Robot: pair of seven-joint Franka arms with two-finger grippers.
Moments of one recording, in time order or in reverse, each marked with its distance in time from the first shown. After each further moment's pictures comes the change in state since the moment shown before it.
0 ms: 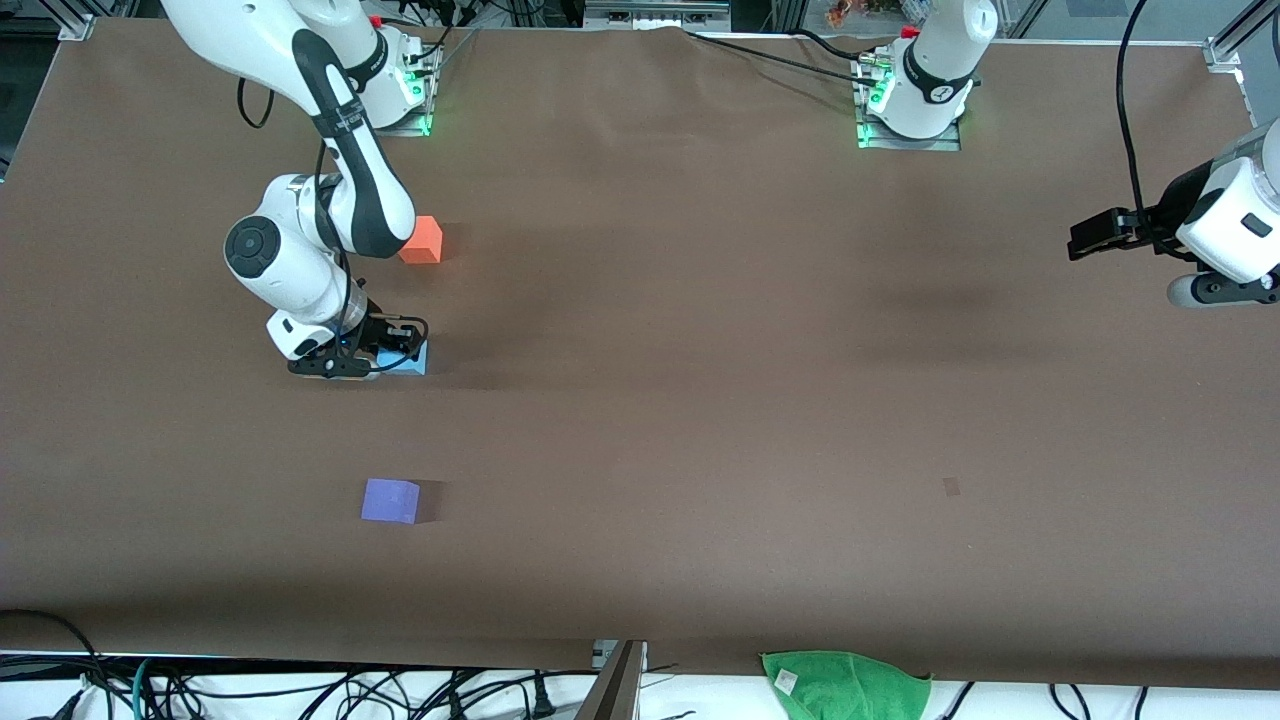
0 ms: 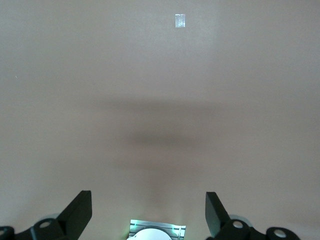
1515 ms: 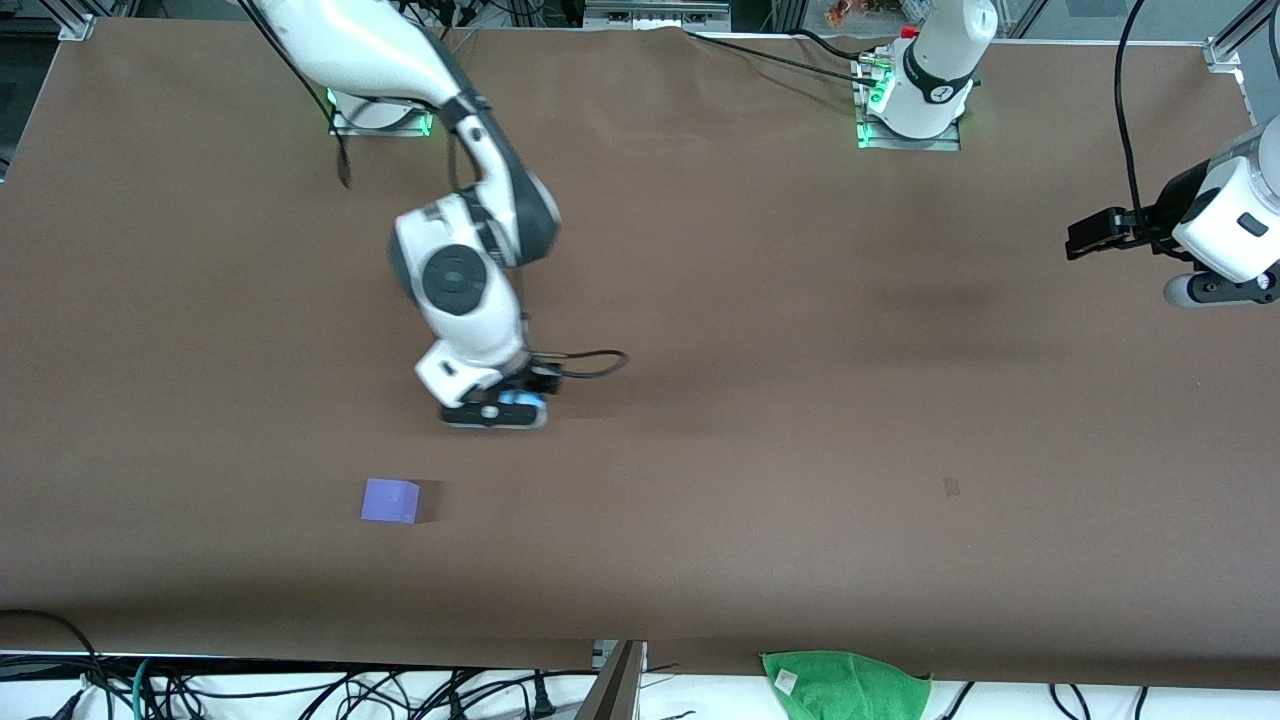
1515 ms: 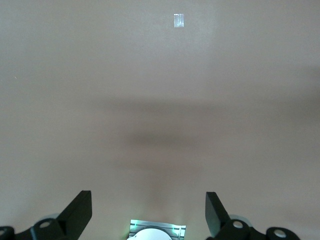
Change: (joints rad) left arm -0.004 0.000 -0.003 0.000 0.001 0.000 0.000; right arm 0.089 0.171 0.118 0.520 -0.335 -0.296 0.417
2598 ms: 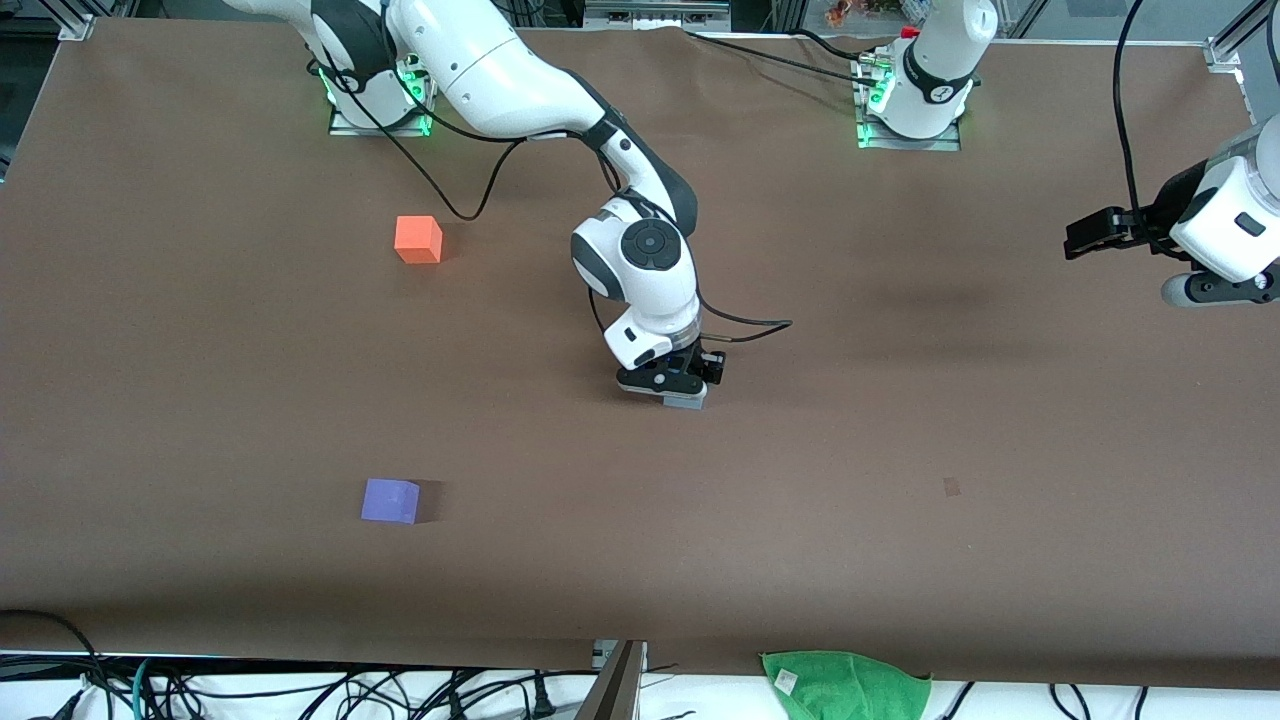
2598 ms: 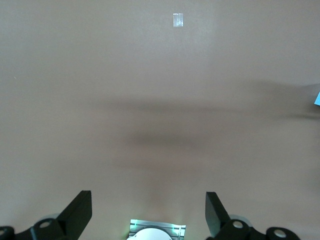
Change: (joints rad) left arm -0.001 0.000 -0.001 0.000 0.000 -0.001 -0.001; right arm 0.228 0.493 0.104 0.610 -0.012 0.079 0.590
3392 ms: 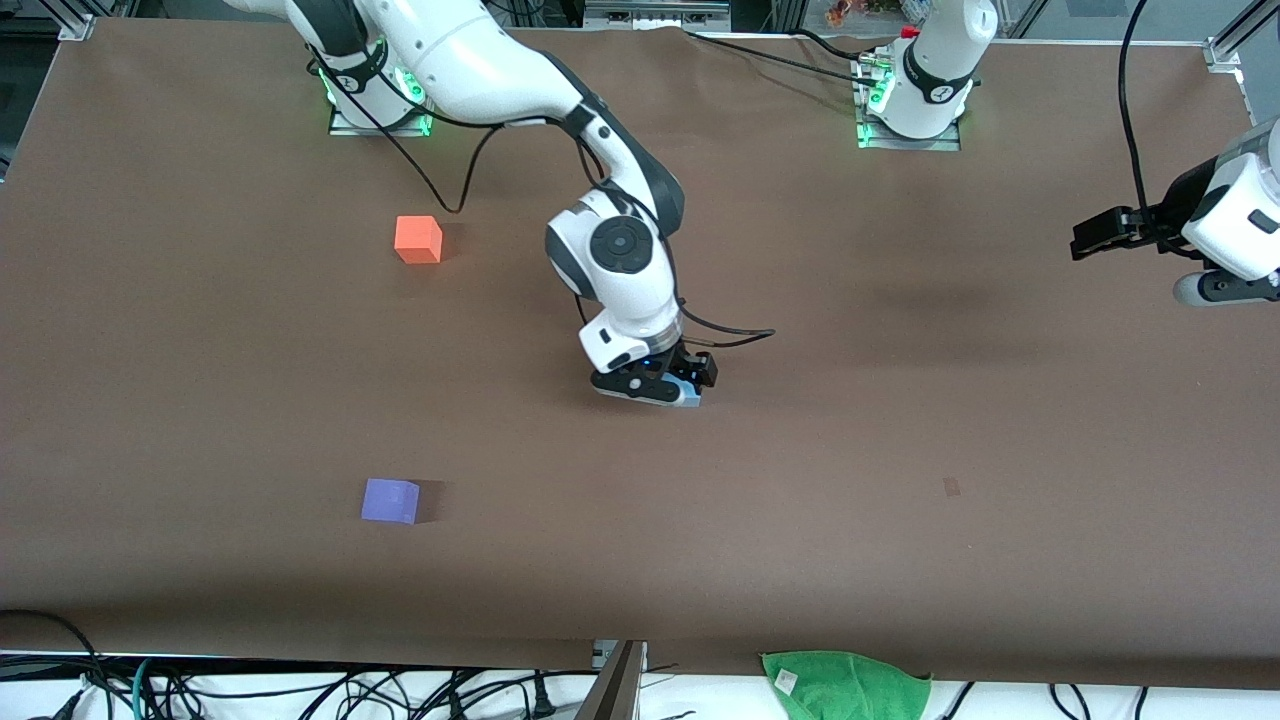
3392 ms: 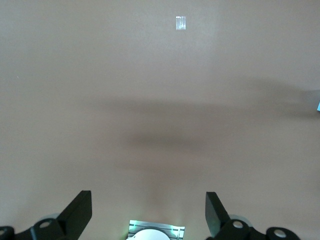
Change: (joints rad) left arm 0.007 0.000 -0.002 0.003 0.000 0.000 -0.004; right arm -0.036 -0.059 0.004 -0.027 0.039 -0.037 -0.009
